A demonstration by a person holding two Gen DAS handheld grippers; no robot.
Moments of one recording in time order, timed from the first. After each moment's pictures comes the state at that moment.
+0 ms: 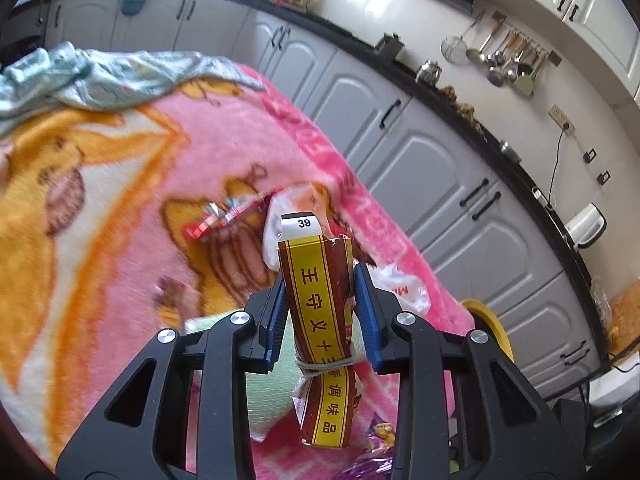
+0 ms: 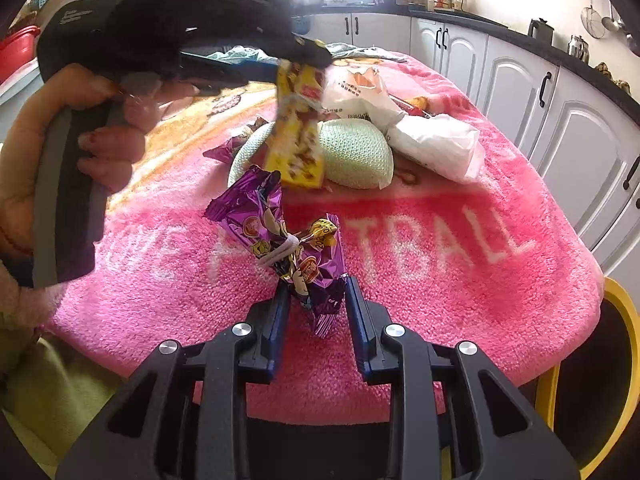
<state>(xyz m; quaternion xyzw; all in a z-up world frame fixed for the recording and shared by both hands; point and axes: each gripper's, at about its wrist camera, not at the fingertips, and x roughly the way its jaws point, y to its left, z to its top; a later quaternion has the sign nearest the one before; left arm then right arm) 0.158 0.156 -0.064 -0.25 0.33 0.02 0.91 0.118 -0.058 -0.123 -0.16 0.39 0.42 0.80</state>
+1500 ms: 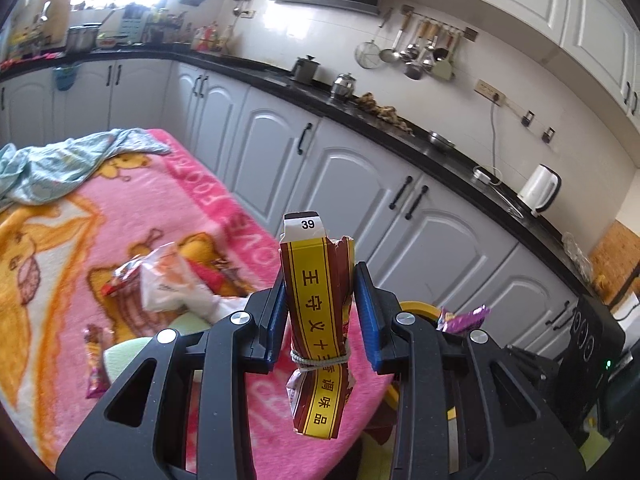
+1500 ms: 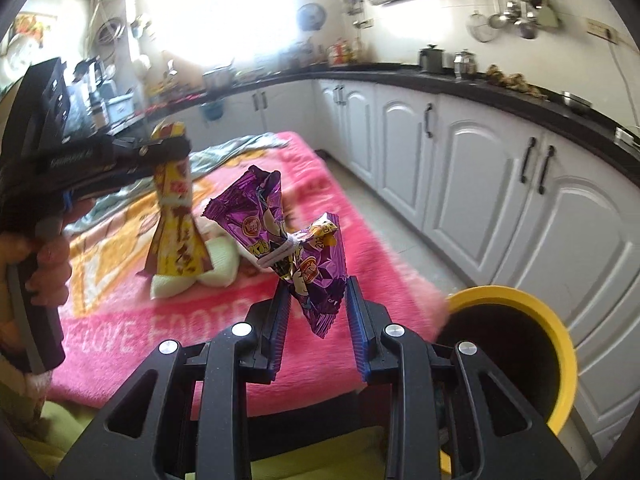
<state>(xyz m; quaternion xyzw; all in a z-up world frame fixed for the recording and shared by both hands) 0.161 0.047 0.011 -0.17 0.27 -0.07 0.94 0.166 -0.199 -0.024 -0.05 0.31 0.31 0.90</state>
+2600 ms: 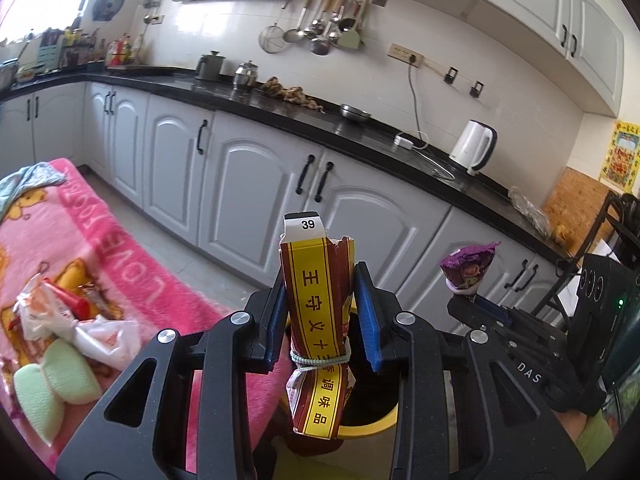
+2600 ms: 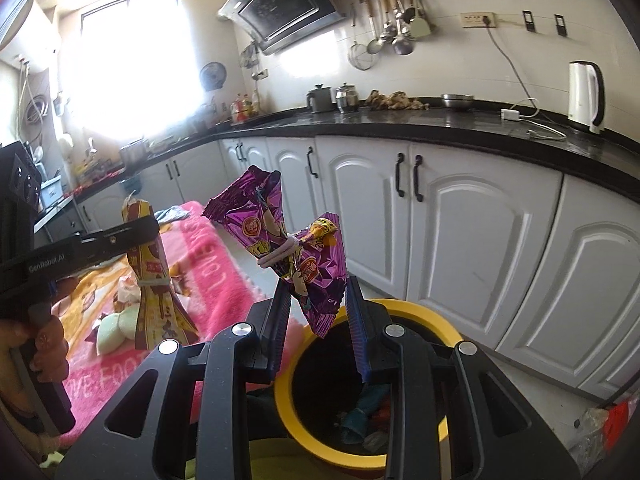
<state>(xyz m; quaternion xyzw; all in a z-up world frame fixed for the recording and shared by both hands) 0.192 -0.094 0.021 -0.11 0.27 -0.19 0.94 0.159 -0.341 0.004 0.04 0.25 0.16 0.95</state>
